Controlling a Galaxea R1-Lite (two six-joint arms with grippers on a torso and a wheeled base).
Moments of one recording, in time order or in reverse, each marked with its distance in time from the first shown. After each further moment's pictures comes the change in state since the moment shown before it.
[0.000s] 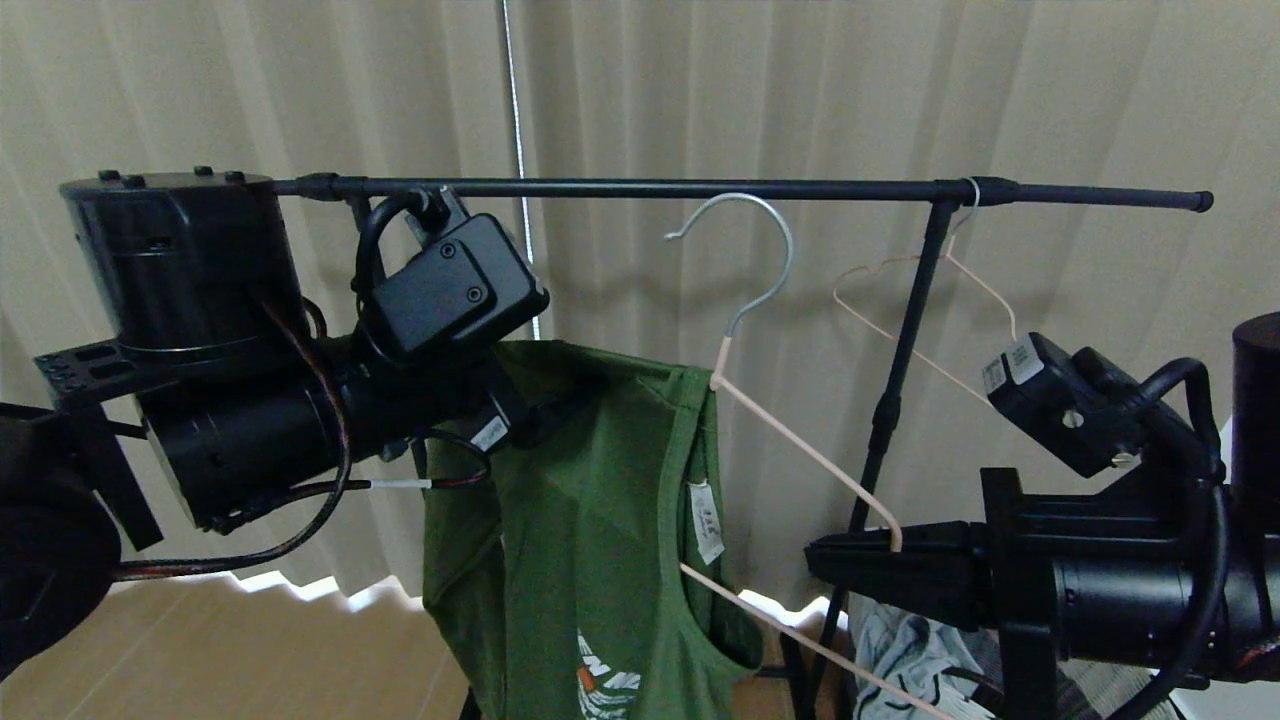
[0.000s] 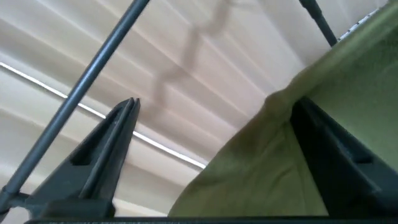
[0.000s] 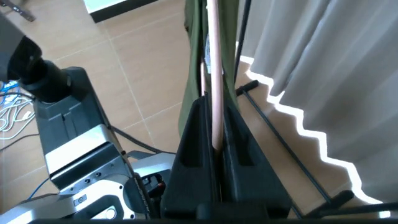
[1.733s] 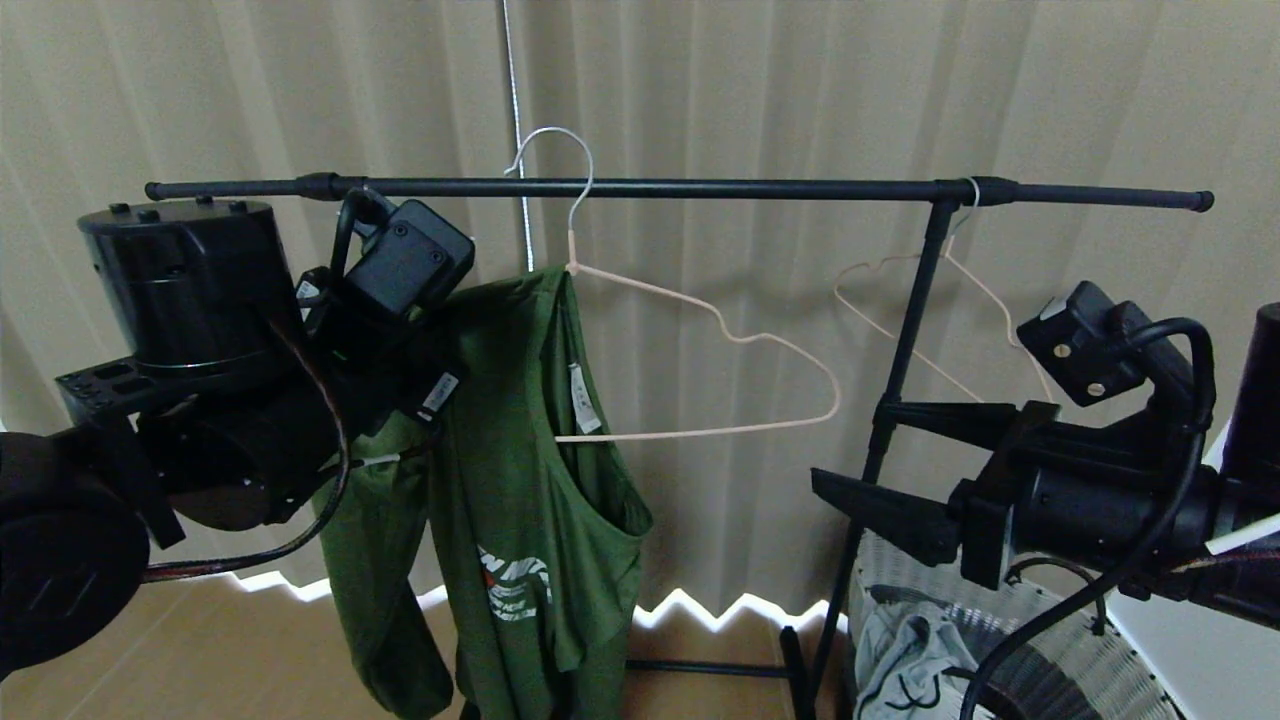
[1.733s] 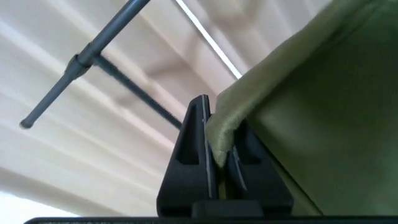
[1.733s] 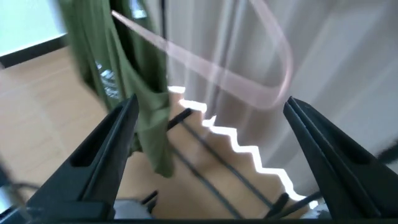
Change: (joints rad) left arm 0.057 0.026 0.049 -0.095 0.522 -0.124; right arm -0.157 0.036 0.091 -0.286 -0.186 -0.057
